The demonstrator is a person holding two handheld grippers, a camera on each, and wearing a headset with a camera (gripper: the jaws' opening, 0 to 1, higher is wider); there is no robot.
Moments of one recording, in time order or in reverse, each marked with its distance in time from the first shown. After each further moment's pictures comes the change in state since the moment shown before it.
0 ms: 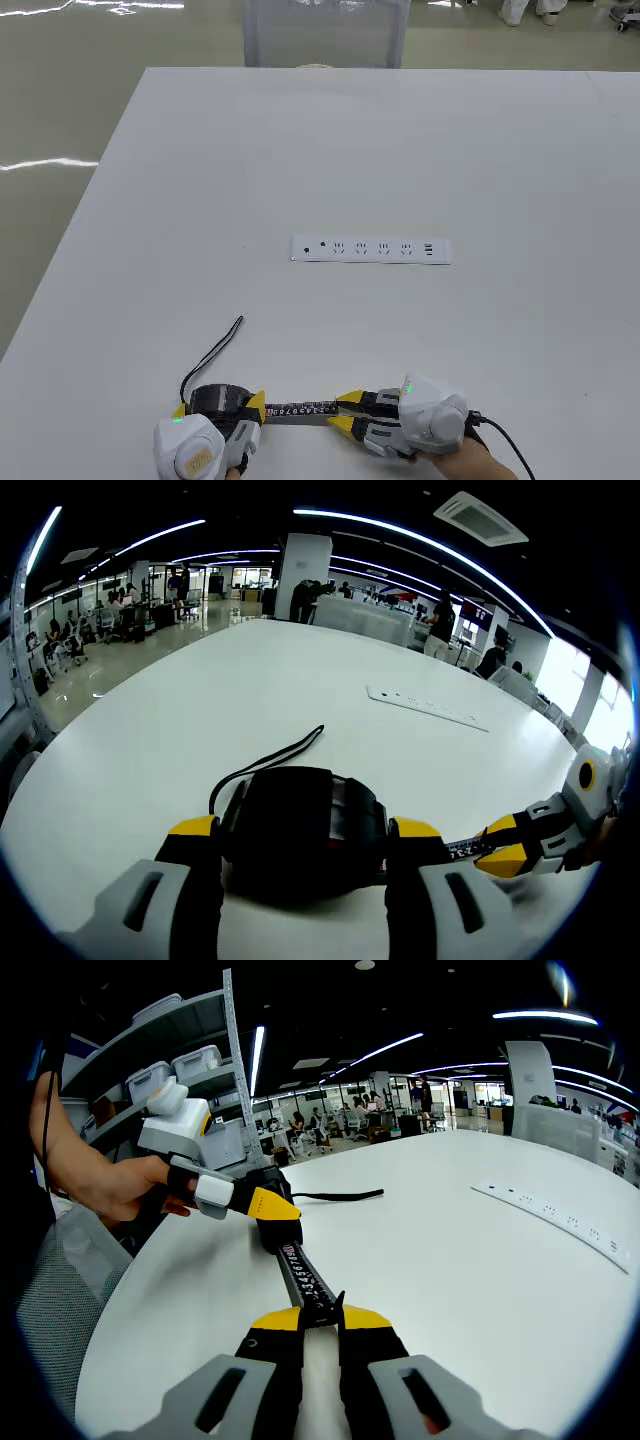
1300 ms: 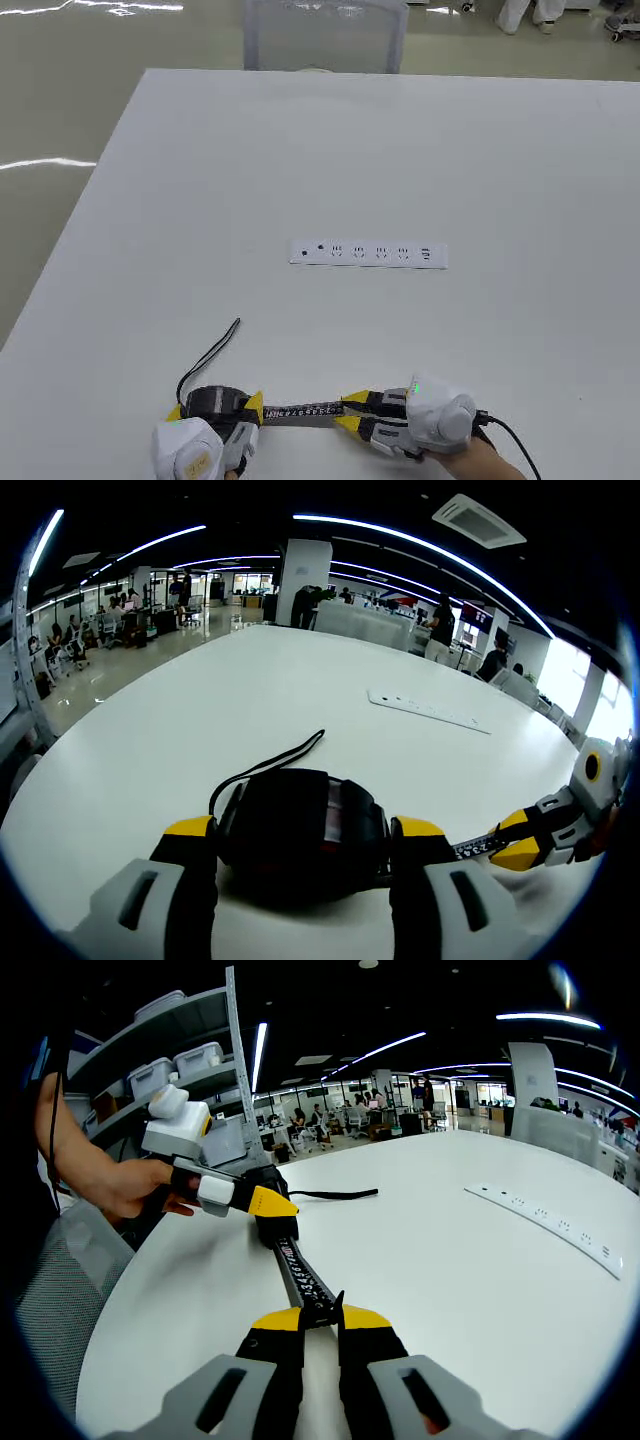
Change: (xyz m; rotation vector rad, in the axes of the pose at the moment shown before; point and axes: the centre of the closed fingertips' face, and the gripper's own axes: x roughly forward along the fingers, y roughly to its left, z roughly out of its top) left arm 0.001 -0.003 0.001 0.008 -0.029 0.019; right arm -0.014 -0.006 0.000 -0.019 0.018 0.000
